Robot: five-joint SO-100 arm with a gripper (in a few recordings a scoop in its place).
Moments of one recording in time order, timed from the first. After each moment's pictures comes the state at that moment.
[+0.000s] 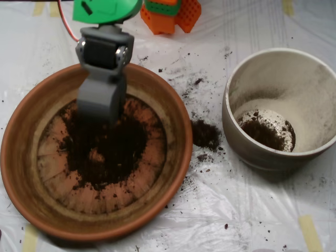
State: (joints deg) arm 20.1 118.0 114.0 46.8 -9.9
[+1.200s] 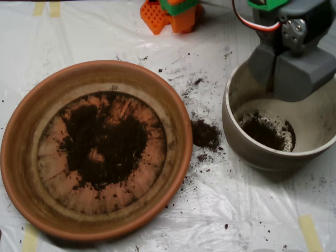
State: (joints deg) arm -25.7 84.9 58.2 85.8 -7.2
